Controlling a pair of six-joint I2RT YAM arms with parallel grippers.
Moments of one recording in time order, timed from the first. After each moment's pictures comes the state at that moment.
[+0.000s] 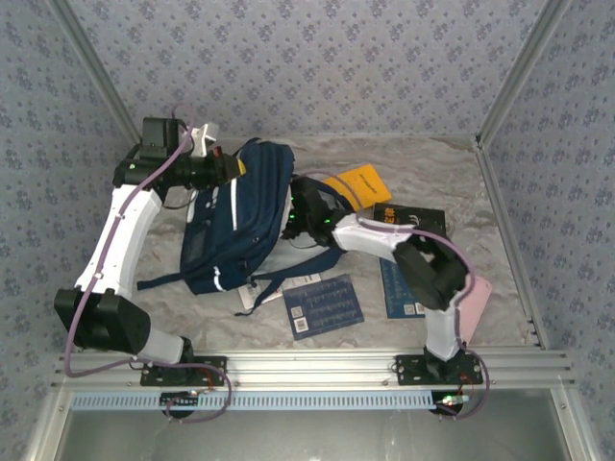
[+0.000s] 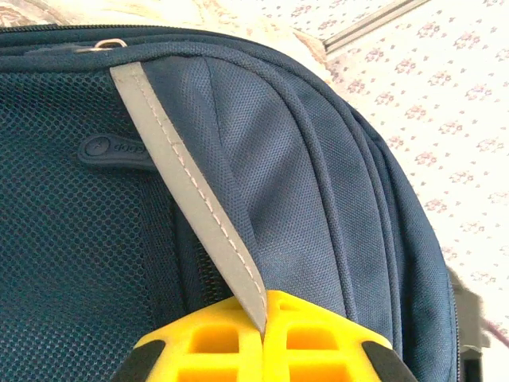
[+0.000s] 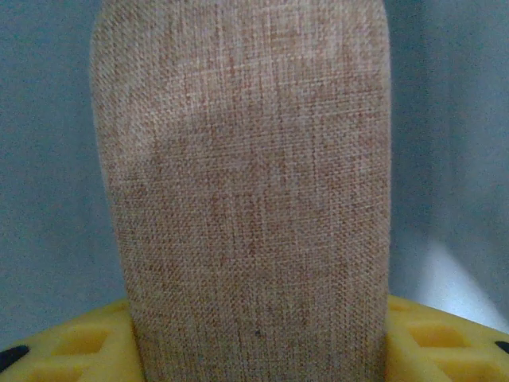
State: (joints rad) left arm -0.14 1.45 1.54 -0.81 0.74 -0.48; right arm 0.81 1.98 1.35 0.16 -0.42 1.06
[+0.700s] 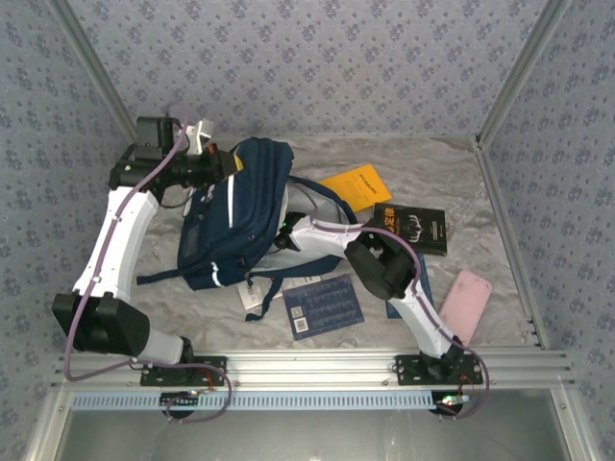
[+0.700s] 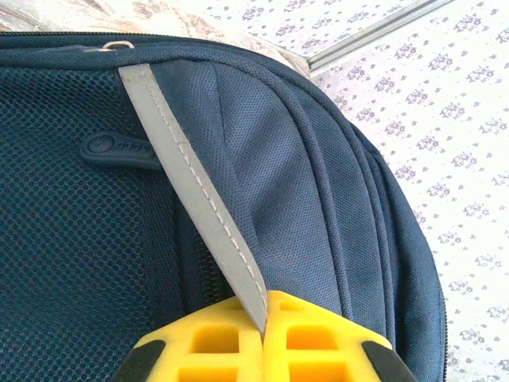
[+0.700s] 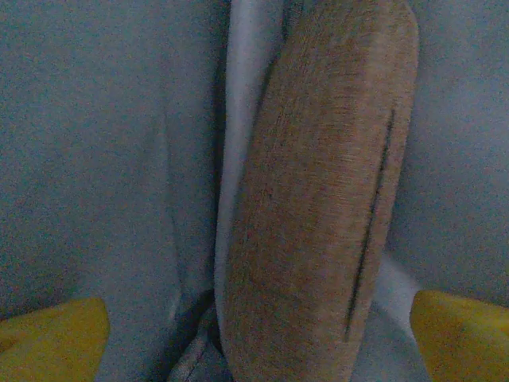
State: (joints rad) left arm -0.12 1.43 1.54 -0.78 0.75 -0.51; right arm 0.92 2.29 1.71 0.04 -0.40 1.04
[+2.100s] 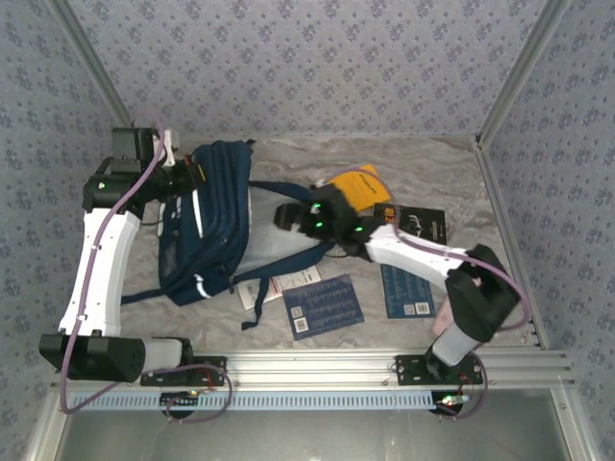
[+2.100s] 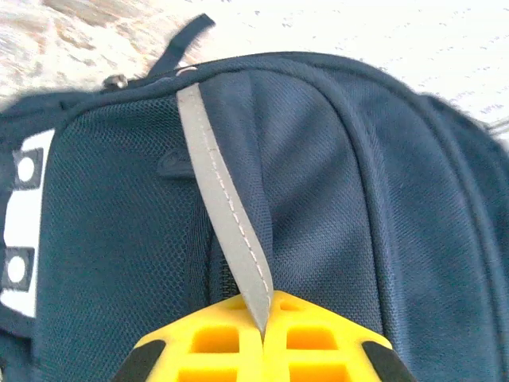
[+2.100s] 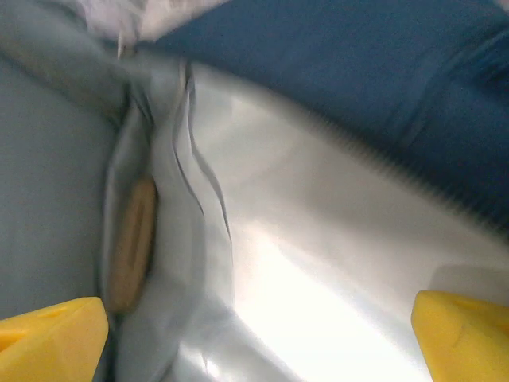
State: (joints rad) left arm -0.07 1.28 1.55 -0.99 0.25 -0.40; right arm 0.73 1.59 1.07 -0.04 -0.12 0.85
